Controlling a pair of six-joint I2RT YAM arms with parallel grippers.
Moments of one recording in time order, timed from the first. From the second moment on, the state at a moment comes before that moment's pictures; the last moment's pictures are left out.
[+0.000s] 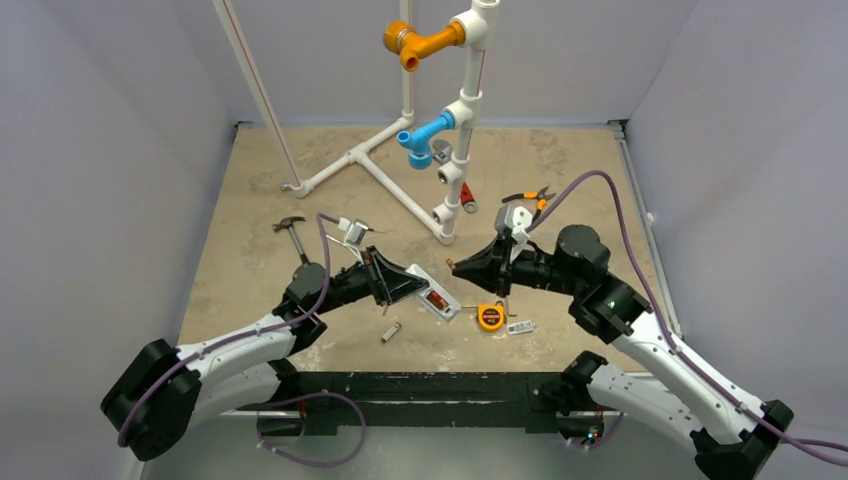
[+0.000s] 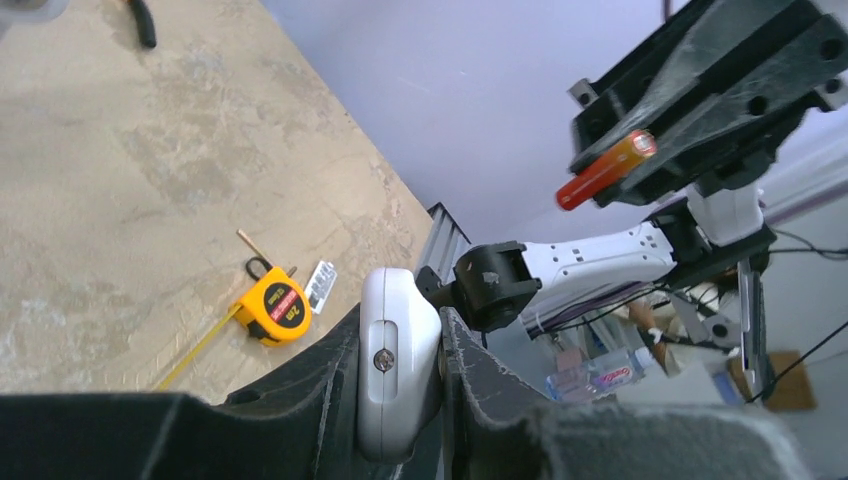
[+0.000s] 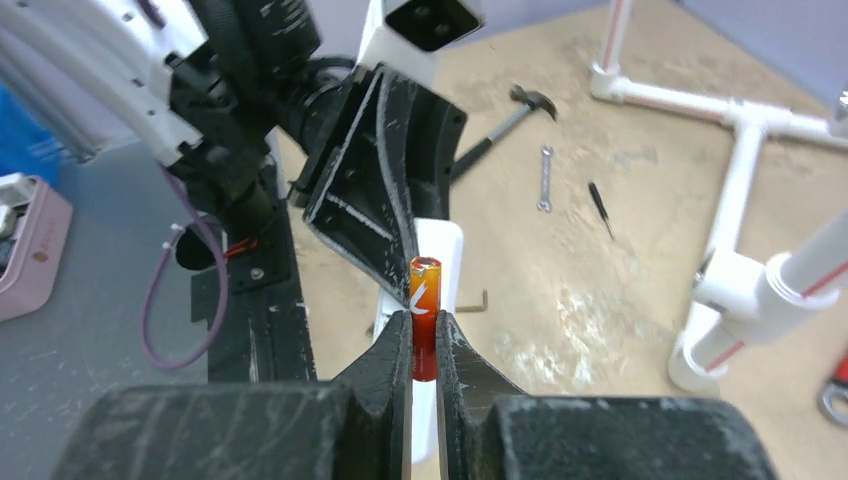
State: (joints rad) left arm -0.71 0.97 0.30 0.80 0.49 -0.89; right arm 0.71 0.74 0.75 -0.10 -0.56 0.05
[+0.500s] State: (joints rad) left arm -0.71 1.22 0.15 1.19 0.33 -1.19; right arm 0.83 1.08 1.11 -0.69 -0.30 0.07
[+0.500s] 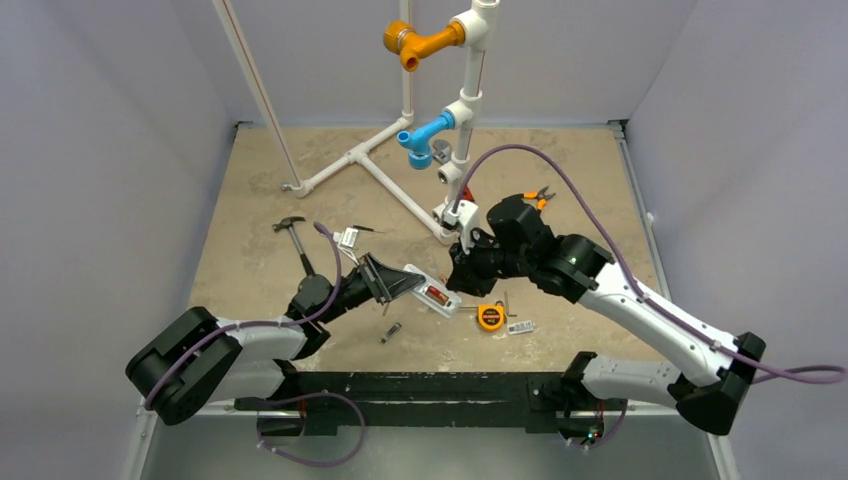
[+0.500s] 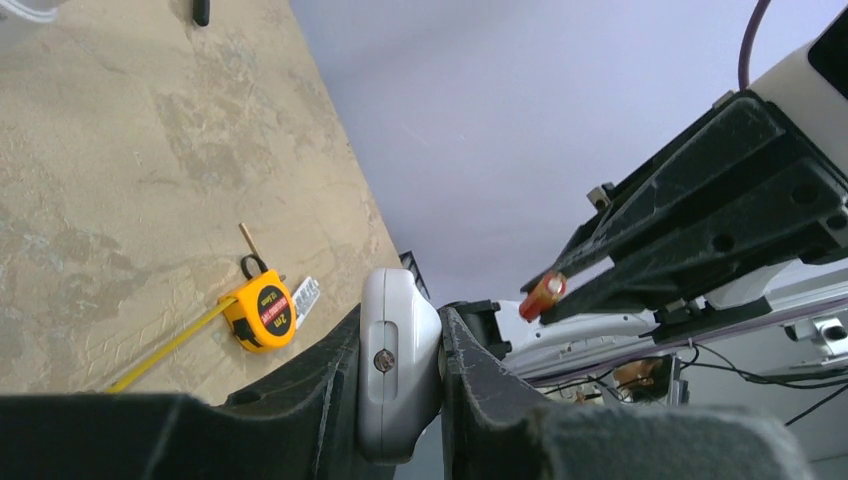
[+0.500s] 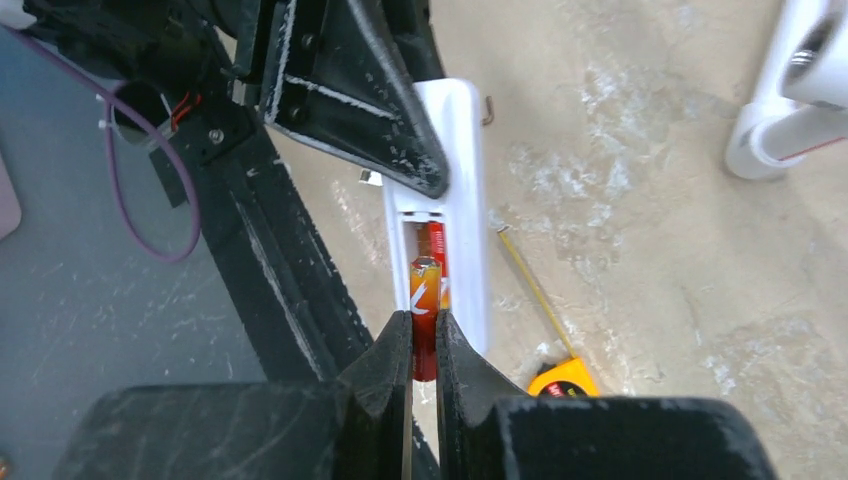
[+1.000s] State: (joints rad) left arm -0.71 1.23 0.13 1.21 0.27 -1.22; right arm 0.94 1.34 1.24 -0.83 -0.17 0.12
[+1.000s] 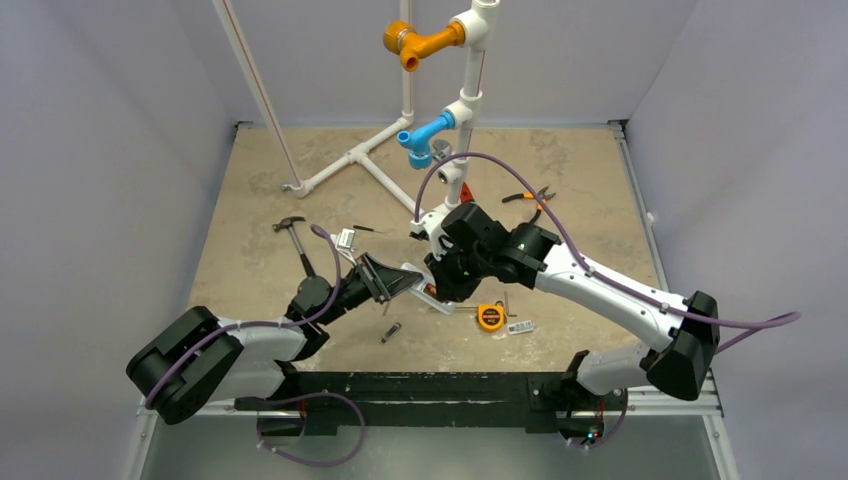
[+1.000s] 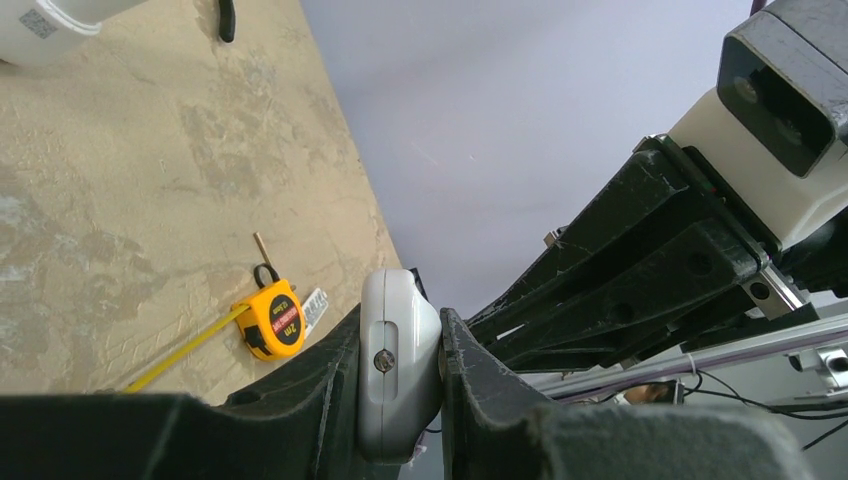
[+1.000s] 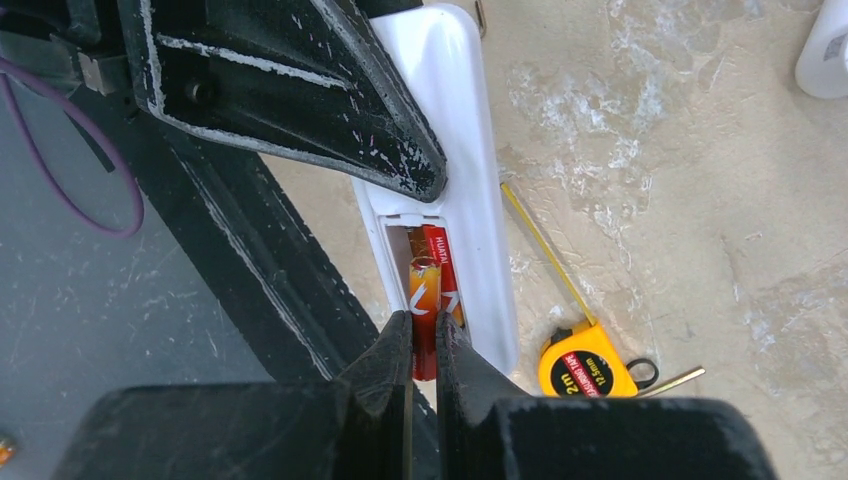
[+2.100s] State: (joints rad) left arm -0.71 1.31 0.13 1.24 0.27 -1.24; right arm 0.95 1.39 1.26 -0.83 -0.14 0.11
